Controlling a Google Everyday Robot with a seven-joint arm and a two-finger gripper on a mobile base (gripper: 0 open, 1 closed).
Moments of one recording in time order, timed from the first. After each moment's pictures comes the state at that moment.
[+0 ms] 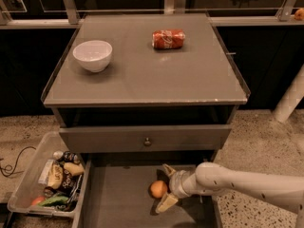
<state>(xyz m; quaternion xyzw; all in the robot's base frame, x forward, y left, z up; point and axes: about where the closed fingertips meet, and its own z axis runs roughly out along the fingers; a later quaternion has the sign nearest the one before) 0.491 -0.062 0.390 -0.58 0.72 0.19 0.32</state>
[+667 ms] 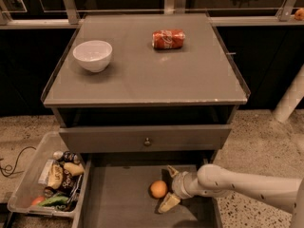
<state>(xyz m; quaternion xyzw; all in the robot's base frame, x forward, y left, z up) 0.498 -0.076 0.368 -0.57 0.73 0.19 0.32</state>
